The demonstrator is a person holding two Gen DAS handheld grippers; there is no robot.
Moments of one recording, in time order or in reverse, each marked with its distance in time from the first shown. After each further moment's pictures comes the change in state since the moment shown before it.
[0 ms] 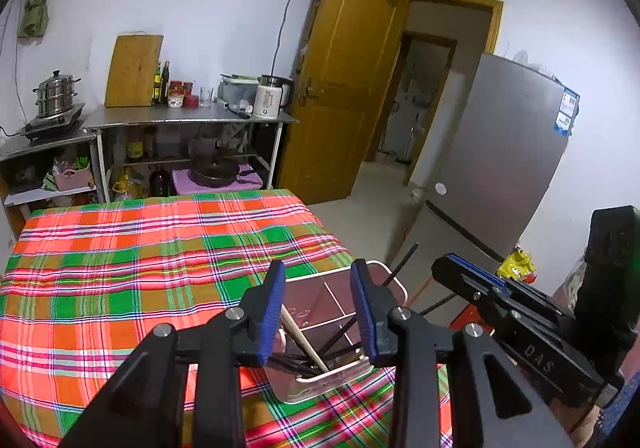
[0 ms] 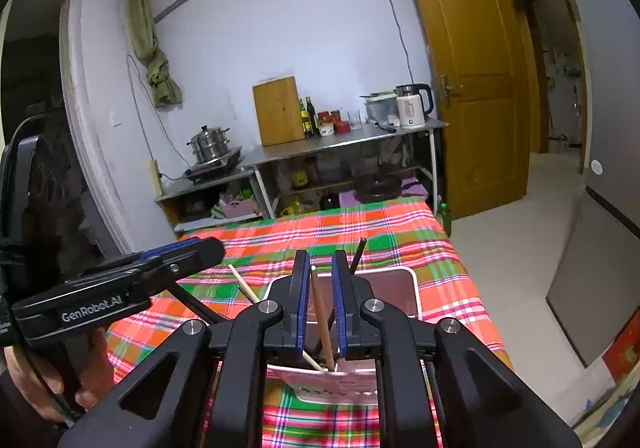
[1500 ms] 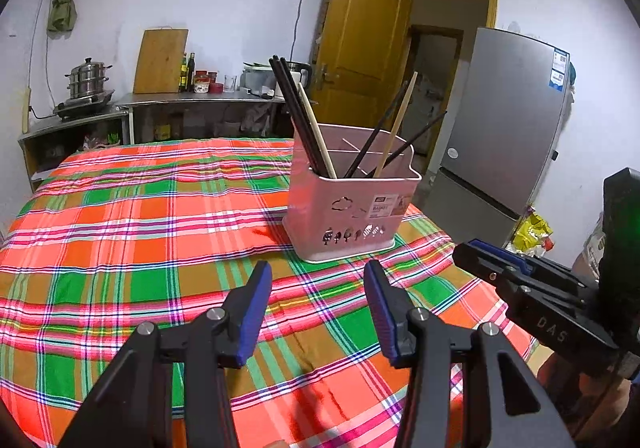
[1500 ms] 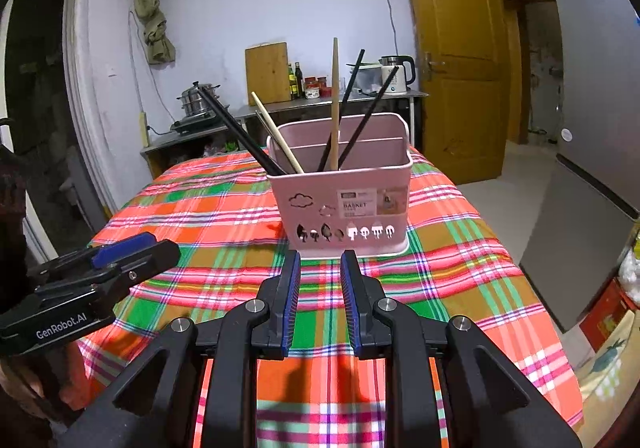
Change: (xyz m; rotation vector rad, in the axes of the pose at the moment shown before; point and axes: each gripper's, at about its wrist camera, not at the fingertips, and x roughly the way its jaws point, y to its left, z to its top) left arm -0.050 0.003 -0.174 0.026 -0.018 0.088; right arm -0.052 0.022 -0.149 -0.063 0.078 -0.101
